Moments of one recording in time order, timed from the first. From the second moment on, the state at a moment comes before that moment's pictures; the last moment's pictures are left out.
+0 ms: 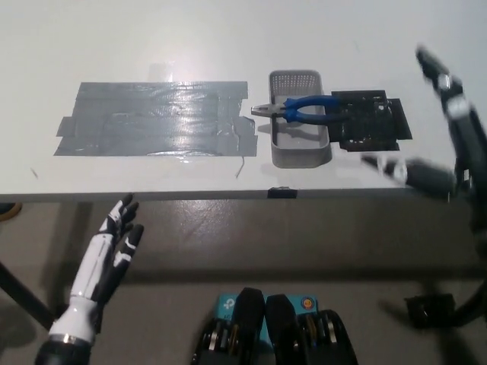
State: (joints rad) left_arm -0.06 0.20 -0.04 -0.05 0.14 -0.05 -0.03; right_arm -0.48 -0.28 0.04 -0.21 -0.17 -0.01 0.09
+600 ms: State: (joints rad) left_arm 0.01 0.19 -0.11 -0.08 0.15 -0.08 -0.04; right_arm -1.08 -0.36 0.49 0.50 -0.38 0.27 0.36
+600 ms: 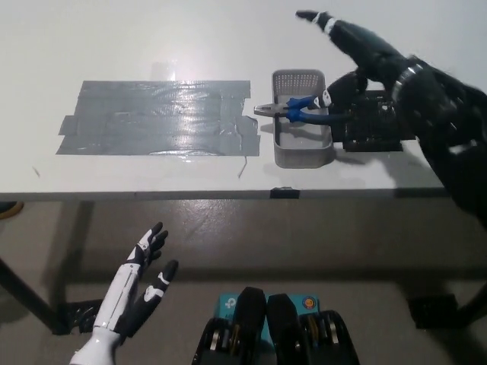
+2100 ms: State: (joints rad) left_arm -0.01 0.20 -0.11 -0.08 0.17 -0.09 -0.07; right_arm -1.37 -0.17 0.50 1.15 -0.44 0.27 0.56
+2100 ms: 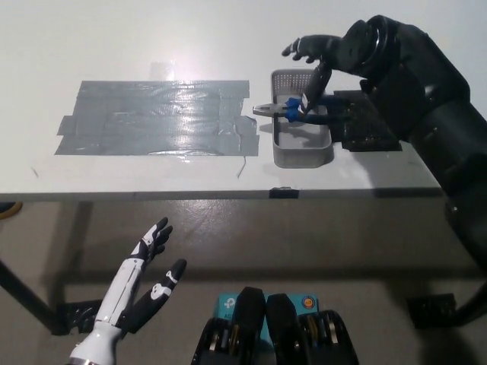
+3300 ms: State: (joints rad) left_arm -0.03 0.20 -0.11 -0.09 0.19 -0.09 -0.09; right_arm -1.39 -0.12 0.53 1.31 -0.48 0.17 0.56
